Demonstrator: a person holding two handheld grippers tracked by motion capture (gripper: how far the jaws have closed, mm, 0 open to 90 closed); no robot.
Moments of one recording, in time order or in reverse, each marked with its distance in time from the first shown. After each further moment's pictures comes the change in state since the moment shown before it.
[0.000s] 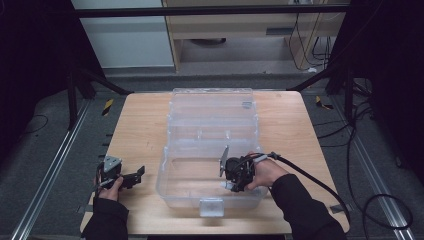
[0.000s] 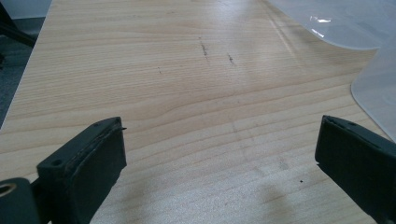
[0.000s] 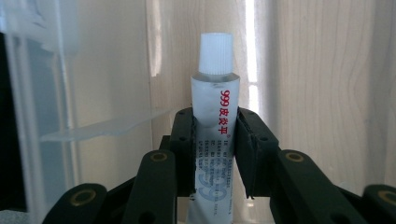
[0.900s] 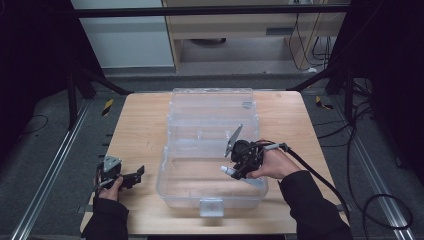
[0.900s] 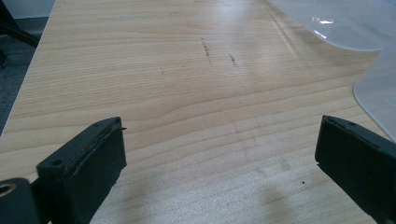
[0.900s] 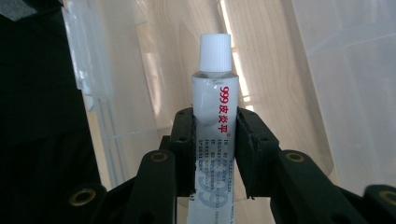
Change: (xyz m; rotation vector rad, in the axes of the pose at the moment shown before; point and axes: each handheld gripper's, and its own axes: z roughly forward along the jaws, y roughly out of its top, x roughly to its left) left arm 0.000 0.000 0.000 -0.002 0.005 -0.005; right arm -0.006 -0.004 -0.059 -0.137 -0.036 0.183
